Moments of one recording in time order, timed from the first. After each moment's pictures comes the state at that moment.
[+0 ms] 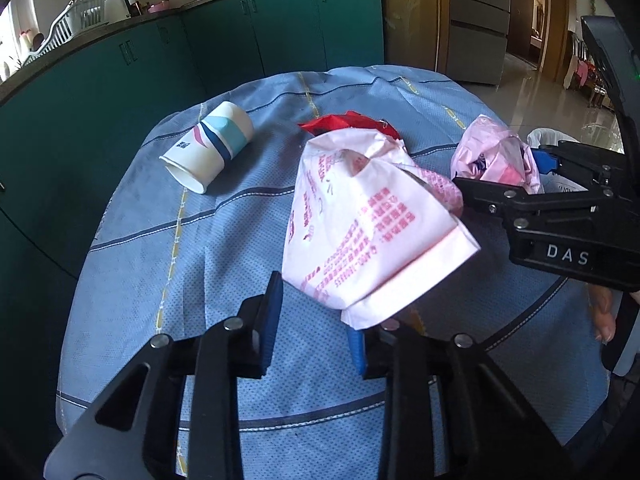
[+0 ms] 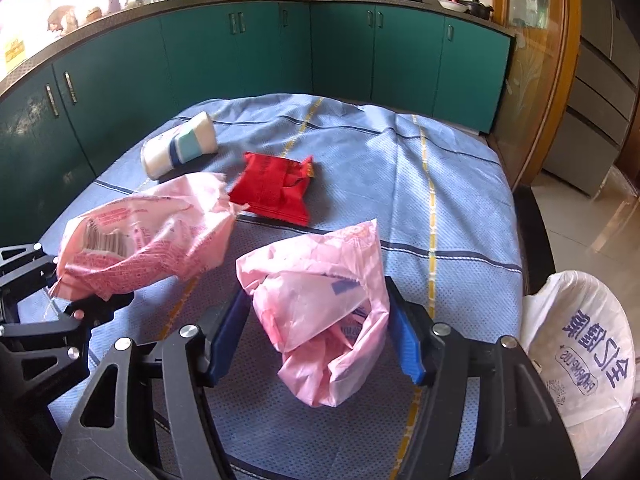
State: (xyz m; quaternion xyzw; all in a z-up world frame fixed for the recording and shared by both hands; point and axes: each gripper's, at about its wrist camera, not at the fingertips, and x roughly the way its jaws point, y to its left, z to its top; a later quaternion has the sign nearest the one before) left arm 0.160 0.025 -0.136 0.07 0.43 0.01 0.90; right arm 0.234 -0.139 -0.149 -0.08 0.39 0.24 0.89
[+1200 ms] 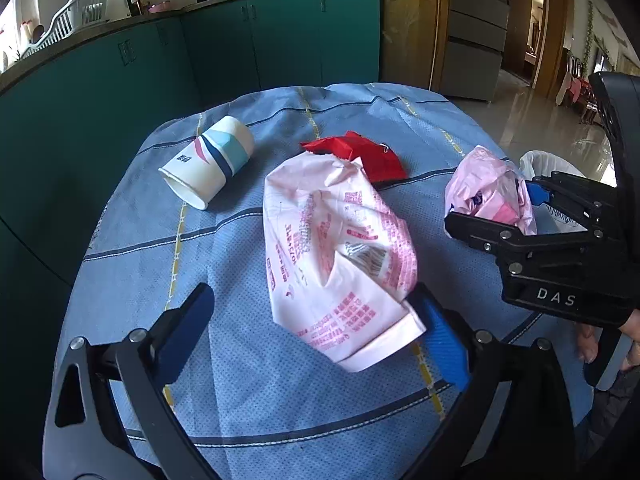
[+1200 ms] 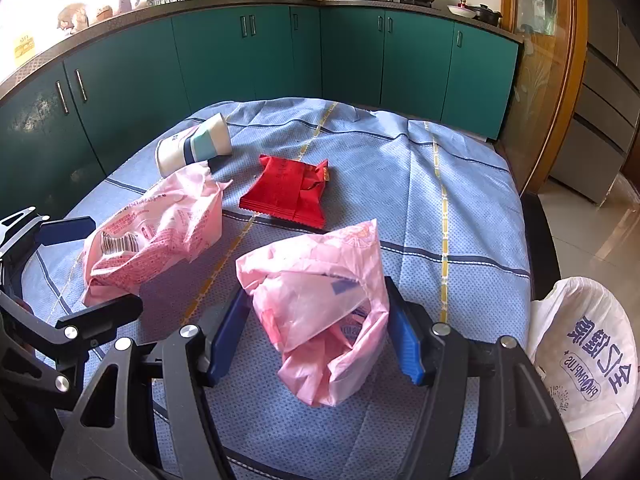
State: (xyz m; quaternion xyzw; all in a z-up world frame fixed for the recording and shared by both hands) left arm 0.170 0.033 -0.127 0.04 0.42 -0.01 0.91; right arm 0.229 -0.135 -0.146 -0.09 0.38 0.25 0.88
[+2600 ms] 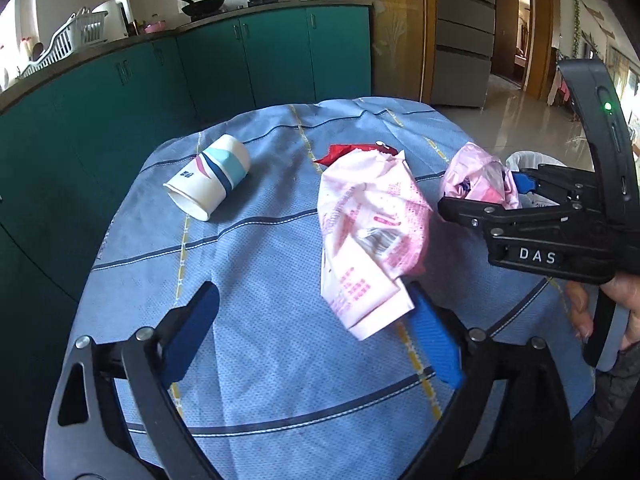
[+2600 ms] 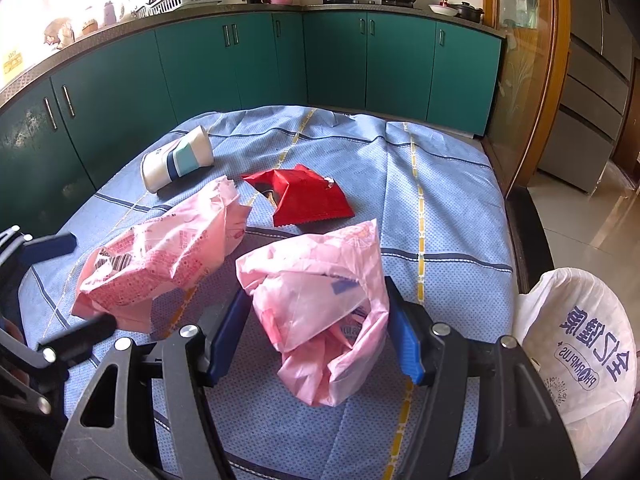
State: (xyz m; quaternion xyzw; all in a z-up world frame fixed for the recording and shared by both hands) left arm 0.151 0.032 -0.119 0.06 0.39 -0.02 0.92; right arm 0.231 -0.149 -0.142 -0.07 0.38 0.23 0.89
